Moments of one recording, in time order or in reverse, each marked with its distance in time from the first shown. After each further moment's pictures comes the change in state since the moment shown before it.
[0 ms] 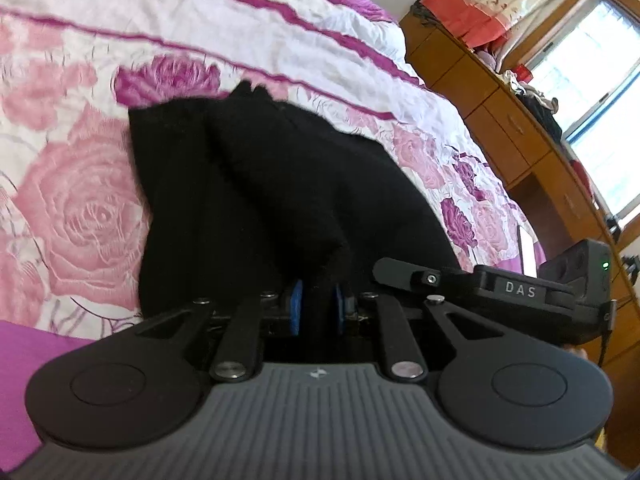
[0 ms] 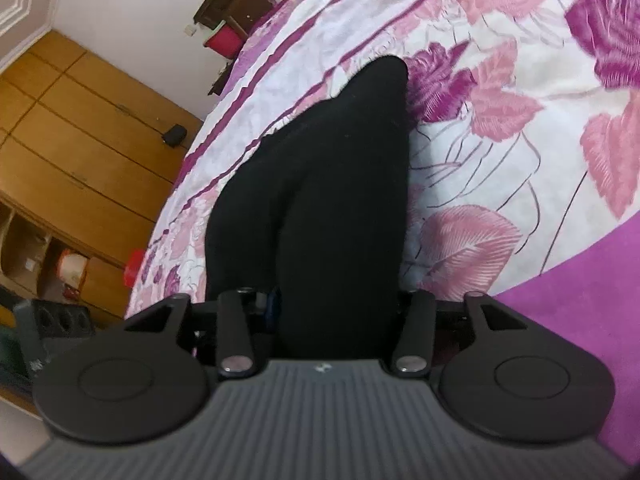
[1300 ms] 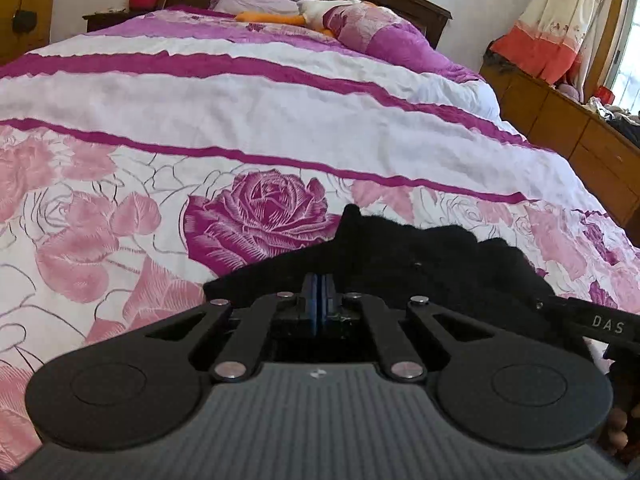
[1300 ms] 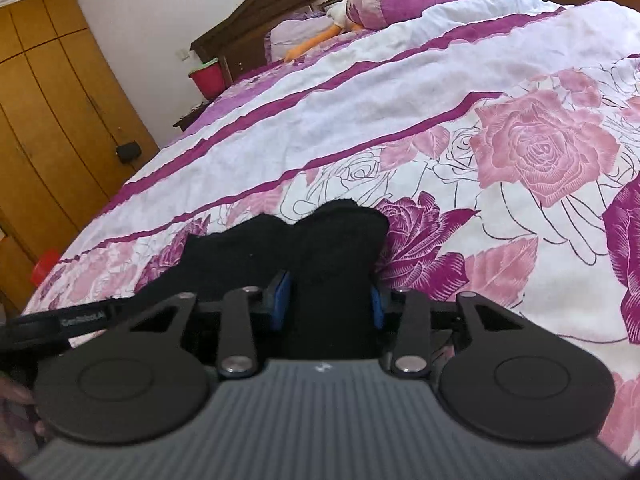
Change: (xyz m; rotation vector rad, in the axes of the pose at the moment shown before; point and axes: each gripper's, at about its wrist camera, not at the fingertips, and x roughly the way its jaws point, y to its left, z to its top) left arm 0.065 0.028 0.070 0.095 -0.246 0.358; right arm 0.055 0.002 0.062 -0.281 -0.247 -0.211
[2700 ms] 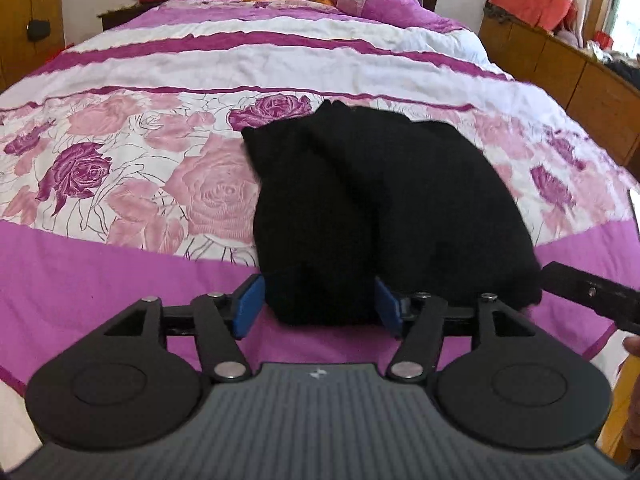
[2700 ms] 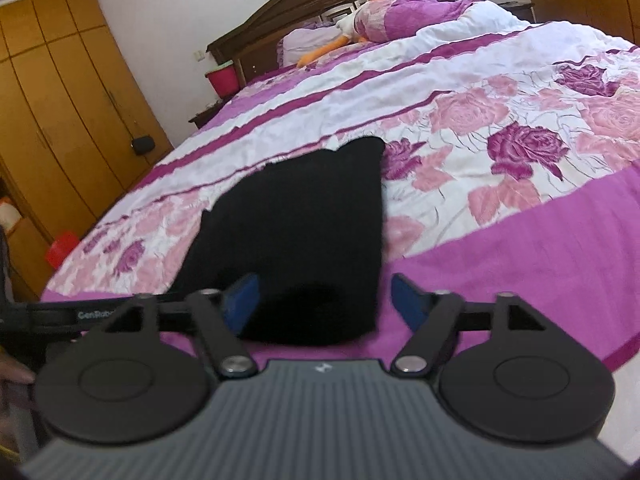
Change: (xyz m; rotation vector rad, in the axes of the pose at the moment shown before) left arm -0.157 -0.046 -0.096 0.094 0.110 0.108; right arm -0.173 0.034 -0.091 -0.038 -0.021 -0.018
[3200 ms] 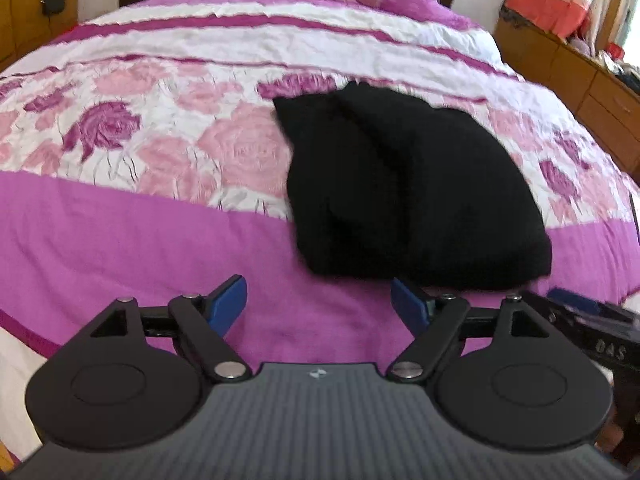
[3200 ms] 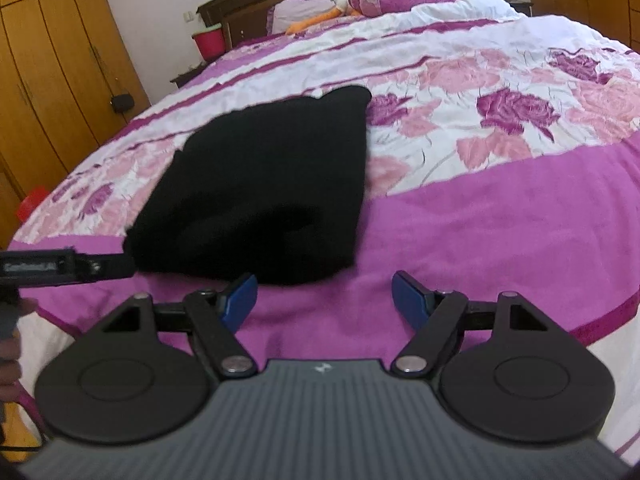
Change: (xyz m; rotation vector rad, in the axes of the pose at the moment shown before) left arm -0.010 0.024 -0.024 -0.065 0.046 -0.014; right arm 0.017 0.003 -0.034 -0.079 0.084 -0.092
